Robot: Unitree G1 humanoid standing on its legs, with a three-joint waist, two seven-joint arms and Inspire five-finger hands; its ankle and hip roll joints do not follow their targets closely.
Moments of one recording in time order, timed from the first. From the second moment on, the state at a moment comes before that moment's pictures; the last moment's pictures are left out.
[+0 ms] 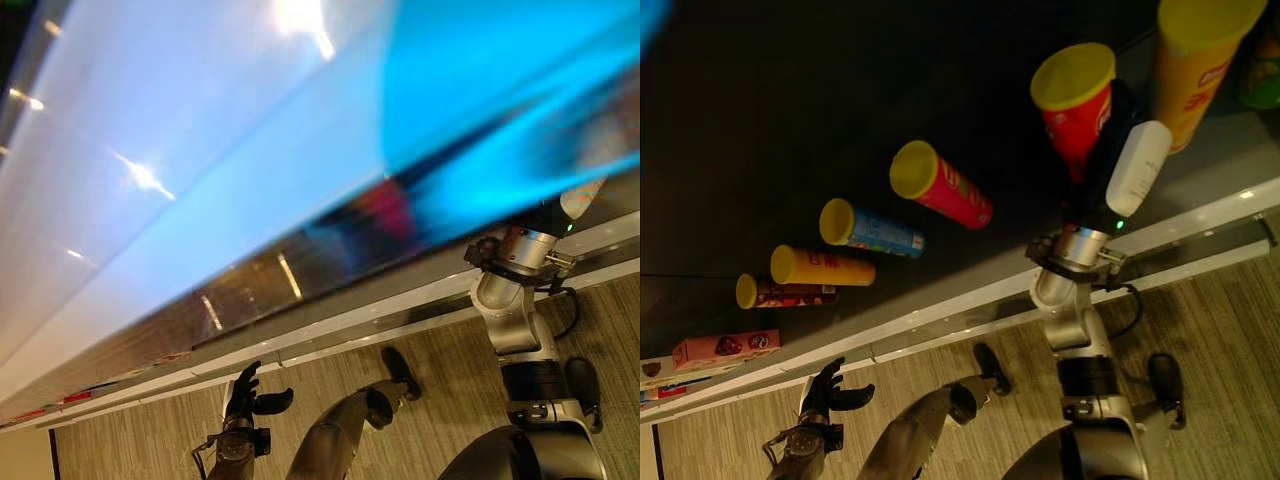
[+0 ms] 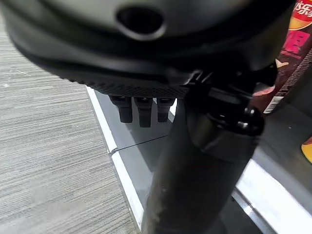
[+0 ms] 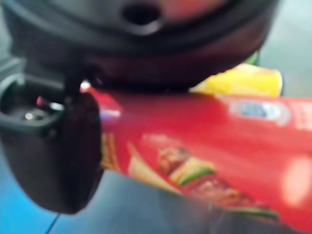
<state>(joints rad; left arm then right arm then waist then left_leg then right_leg) 0.03 0.07 -0.07 0.77 -0.02 -0.13 0.26 -0.51 -0.37 -0.05 0.18 -0.59 -0.27 -0.79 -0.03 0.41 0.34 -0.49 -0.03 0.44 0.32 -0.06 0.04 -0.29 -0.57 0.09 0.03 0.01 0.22</state>
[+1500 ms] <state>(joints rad) -0.05 0.09 -0.16 0.97 0.10 -0.15 0.32 -0.20 -0.26 -0.07 -0.01 -0.53 -0.30 -0.72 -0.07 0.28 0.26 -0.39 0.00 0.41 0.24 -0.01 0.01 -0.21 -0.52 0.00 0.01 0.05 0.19</state>
